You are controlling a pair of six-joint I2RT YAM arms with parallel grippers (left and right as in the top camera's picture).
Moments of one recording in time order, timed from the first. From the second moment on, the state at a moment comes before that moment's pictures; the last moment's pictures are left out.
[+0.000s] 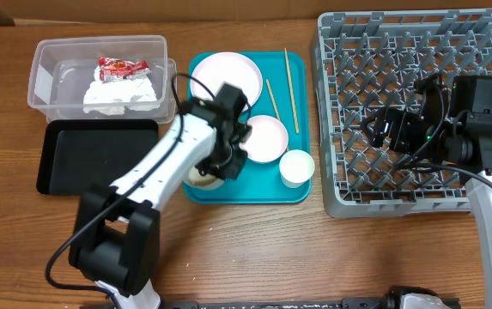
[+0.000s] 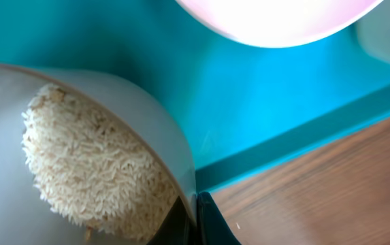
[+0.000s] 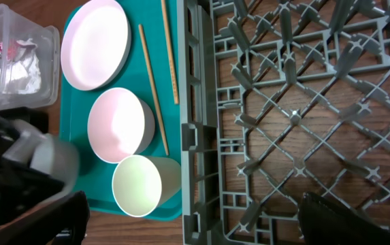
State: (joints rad) left arm -0.43 1.84 1.44 -1.15 0.11 -0.03; right arm -0.10 1.31 1.27 -0.99 -0.42 0.15
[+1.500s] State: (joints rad) left arm 0.77 1.91 1.25 -0.86 1.54 0.06; right arm -0.10 1.31 1.27 -0.99 -0.42 0.15
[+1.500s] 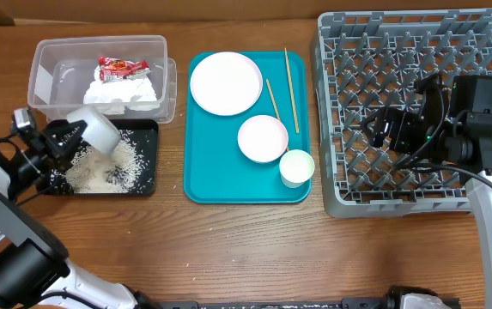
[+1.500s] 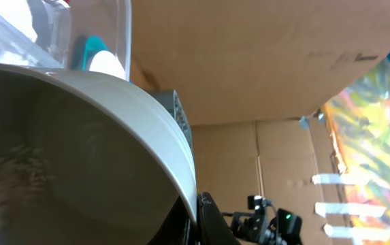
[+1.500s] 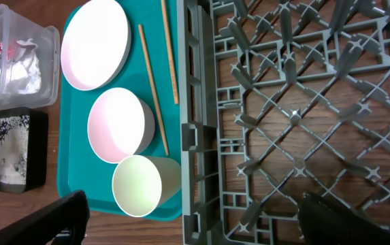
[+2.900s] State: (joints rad) left arm -0.02 1.64 1.25 -0.79 0.69 -0.10; right arm -0.10 1.31 1.27 -1.00 -0.42 0.15
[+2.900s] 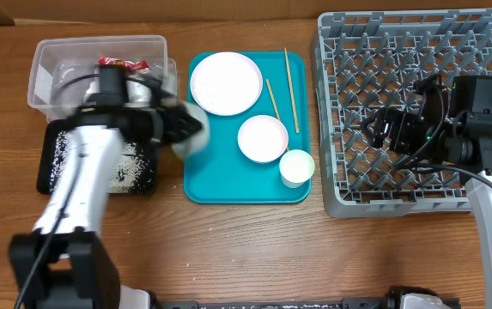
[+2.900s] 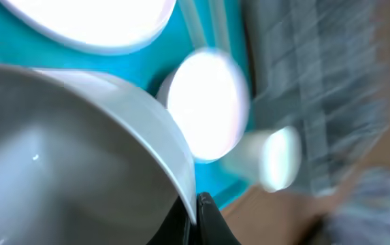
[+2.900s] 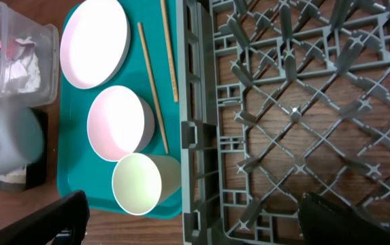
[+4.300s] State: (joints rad) left arm -0.56 1.94 1.58 -0.91 0.28 0.18; right arm -0.10 1.31 1.27 -0.99 -0.42 0.15
